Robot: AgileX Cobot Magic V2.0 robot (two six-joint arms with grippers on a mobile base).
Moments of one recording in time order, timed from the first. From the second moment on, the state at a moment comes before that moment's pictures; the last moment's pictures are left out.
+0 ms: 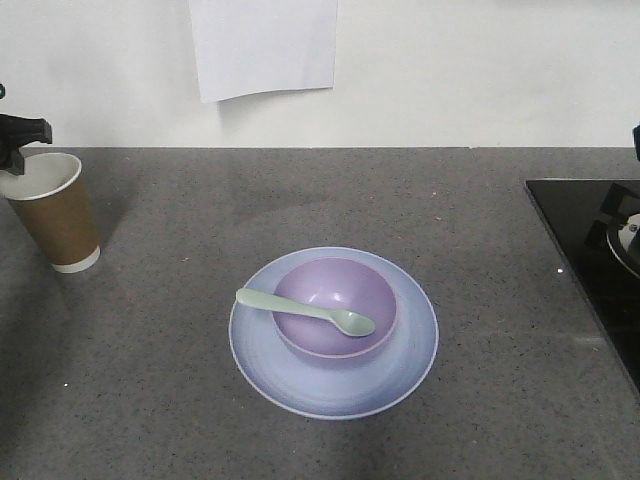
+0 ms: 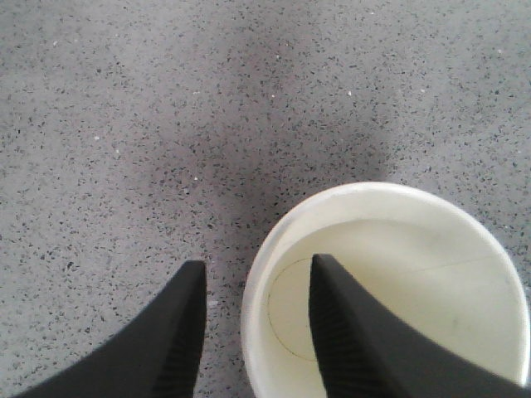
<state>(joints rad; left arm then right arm) 0.11 1.77 -1.61 0.02 0.90 -0.17 0.12 0.94 -1.30 0.23 1.04 -0.51</state>
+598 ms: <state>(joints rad) 0.11 1.83 -1.61 0.02 0.92 -0.17 0.12 0.94 -1.30 0.23 1.05 -0.51</state>
